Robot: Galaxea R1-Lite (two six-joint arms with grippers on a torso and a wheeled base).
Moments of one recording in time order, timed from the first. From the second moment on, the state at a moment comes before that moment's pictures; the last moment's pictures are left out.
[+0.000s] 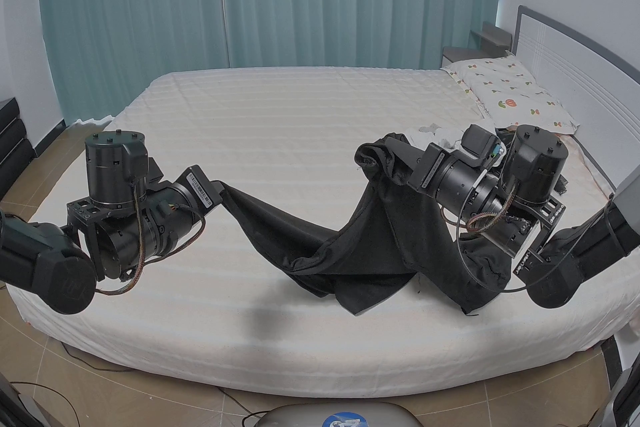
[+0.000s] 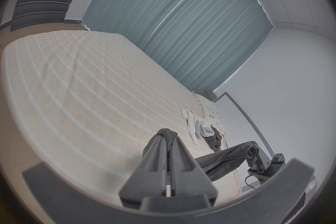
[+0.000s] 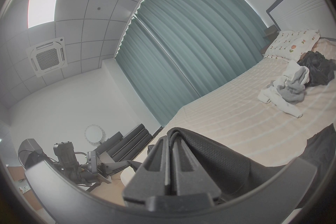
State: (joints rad) left arm -0.43 1.68 -0.74 -0.65 0.12 -0.79; right arm 0.56 1.92 -0.82 -1.23 0.06 0.58
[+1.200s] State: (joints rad) left arm -0.43 1.68 -0.71 -0.66 0.12 -0.79; right arm 0.54 1.92 -0.71 -1.24 0.06 0.58
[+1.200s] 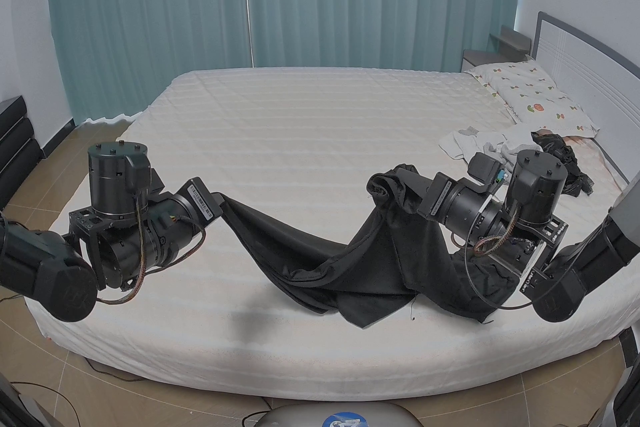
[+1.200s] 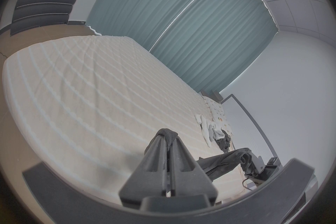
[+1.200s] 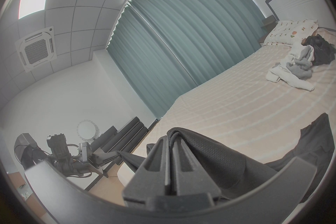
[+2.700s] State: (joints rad) left arm -0.38 1.40 -0.96 -0.39 0.13 -0.79; right arm 0.49 1.52 -1.28 -0.84 -0.18 0.58
